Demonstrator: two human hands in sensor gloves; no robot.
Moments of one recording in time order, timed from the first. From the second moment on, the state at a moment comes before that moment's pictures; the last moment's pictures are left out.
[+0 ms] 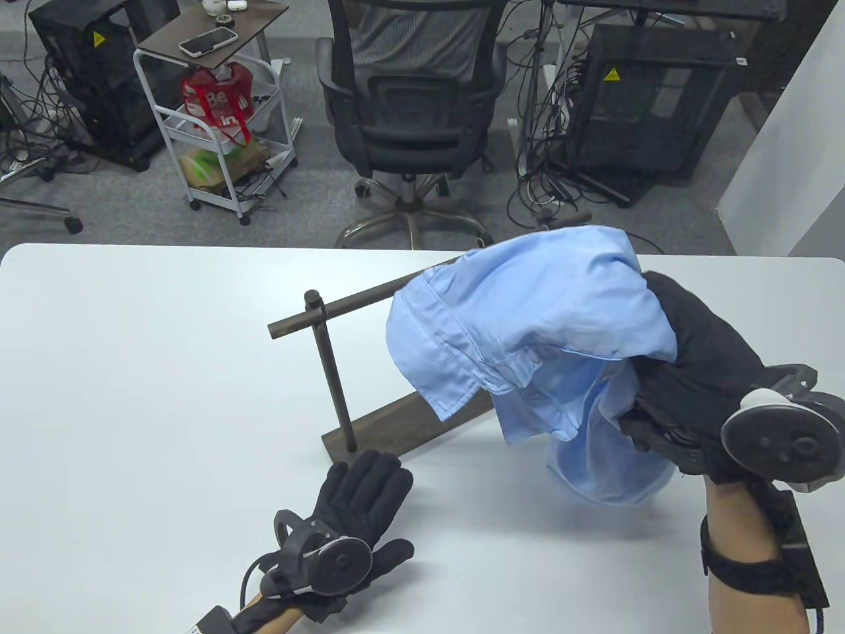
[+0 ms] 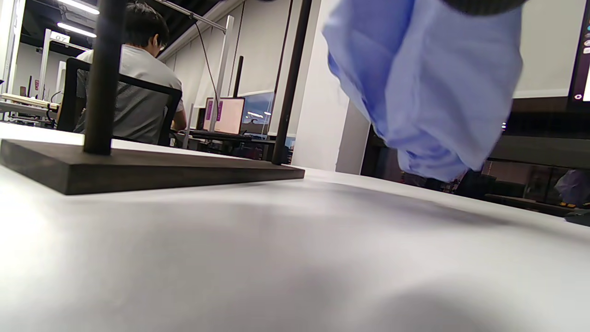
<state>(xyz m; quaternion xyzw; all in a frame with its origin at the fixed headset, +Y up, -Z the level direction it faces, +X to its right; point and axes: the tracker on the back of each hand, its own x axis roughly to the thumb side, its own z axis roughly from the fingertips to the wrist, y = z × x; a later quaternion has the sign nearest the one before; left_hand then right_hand) -0.142 -0.714 -0.200 0.07 -0.30 0.11 0.94 0.212 -0.433 -0.234 0.16 -0.46 0.83 0.29</state>
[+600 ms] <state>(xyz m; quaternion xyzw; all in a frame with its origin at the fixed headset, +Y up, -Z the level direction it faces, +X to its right) -0.144 -0.714 -0.200 0.08 -0.29 0.11 0.95 0.105 -0.388 -0.272 0.06 -0.55 0.78 0.28</state>
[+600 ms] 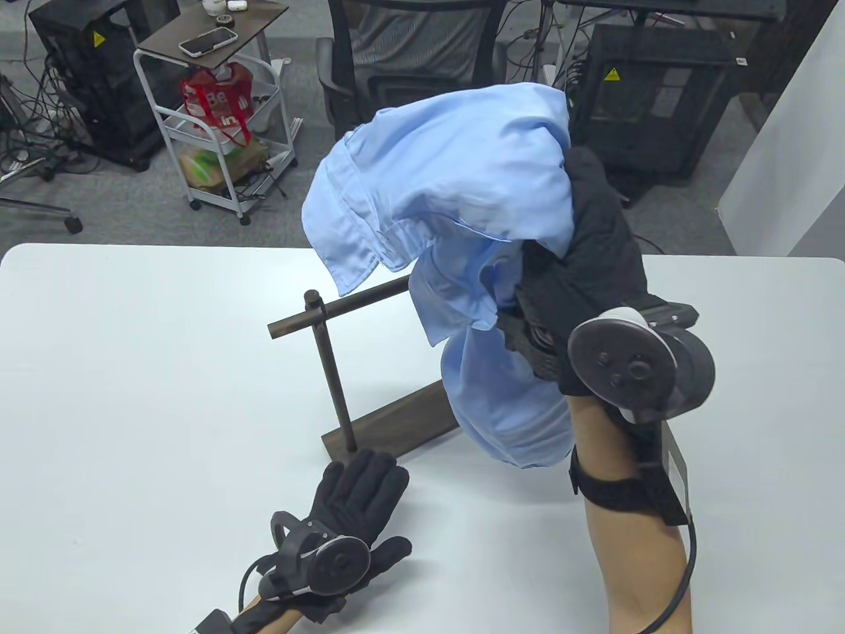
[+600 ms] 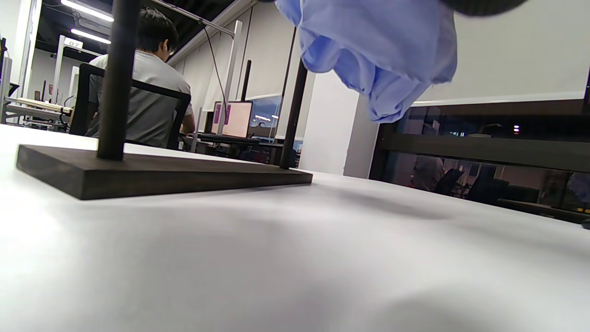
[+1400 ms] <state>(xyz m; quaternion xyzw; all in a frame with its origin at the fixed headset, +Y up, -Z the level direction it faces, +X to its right) -0.142 -0.717 -0.197 0.07 -0.30 0.11 0.94 0.007 -0.421 -0.354 0.07 -0.28 0.96 0.02</state>
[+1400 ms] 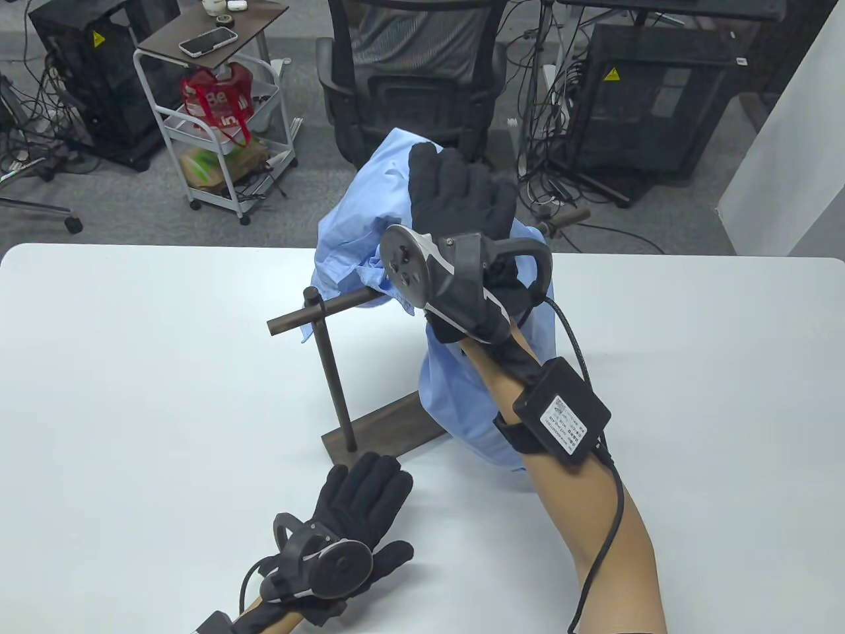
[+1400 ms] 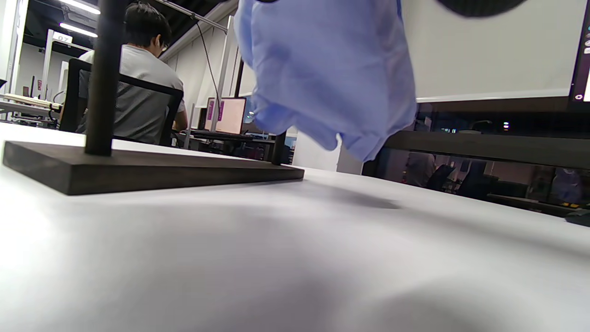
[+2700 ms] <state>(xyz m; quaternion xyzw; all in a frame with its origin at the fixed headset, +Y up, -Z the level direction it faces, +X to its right) -0.139 -0.718 -0.199 0.06 -0.30 0.11 0.95 0.107 -0.454 -0.223 0.23 -0.19 0.95 0.06</state>
